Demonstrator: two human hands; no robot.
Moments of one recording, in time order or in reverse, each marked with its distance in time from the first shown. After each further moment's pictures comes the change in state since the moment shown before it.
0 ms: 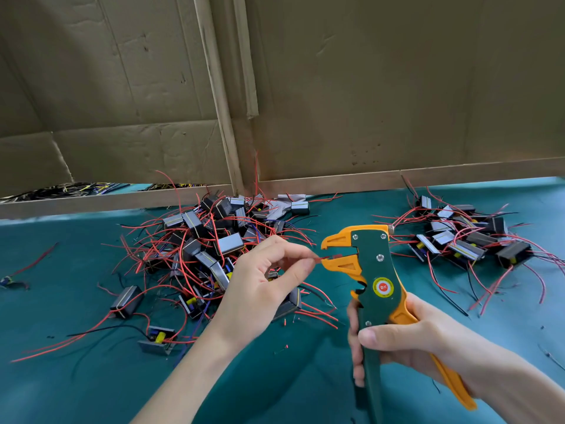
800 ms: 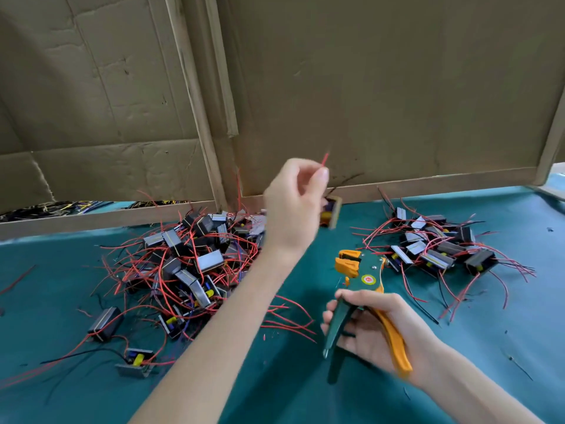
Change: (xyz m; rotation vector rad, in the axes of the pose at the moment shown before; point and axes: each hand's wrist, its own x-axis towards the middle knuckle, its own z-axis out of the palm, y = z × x) left_hand 0.104 0.047 0.060 0.046 0.306 0.130; right_hand 0.025 0.014 -0.015 0.657 0.366 0.104
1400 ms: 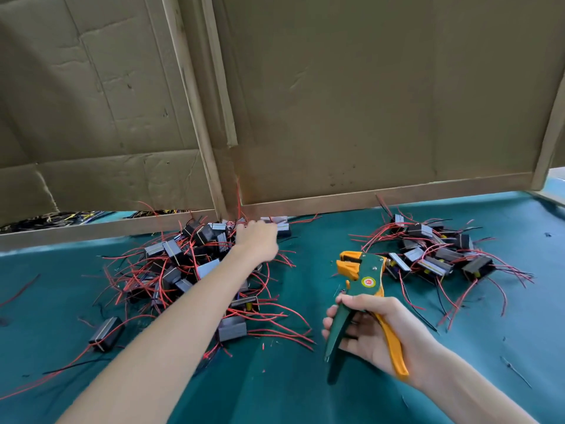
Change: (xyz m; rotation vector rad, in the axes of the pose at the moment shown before) left_hand 0.045 -0.119 -0.027 1.343 -0.696 -0.211; right_hand 0.008 -0.006 -0.009 -0.038 0.047 -0.027
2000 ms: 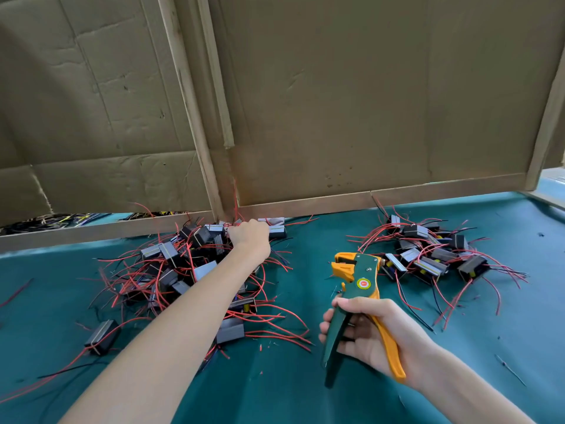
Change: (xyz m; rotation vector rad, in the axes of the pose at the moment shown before) left_hand 0.017 0.000 0.008 0.144 0.064 -0.161; right_hand -0.010 -0.001 0.007 -0.028 0.002 -0.006
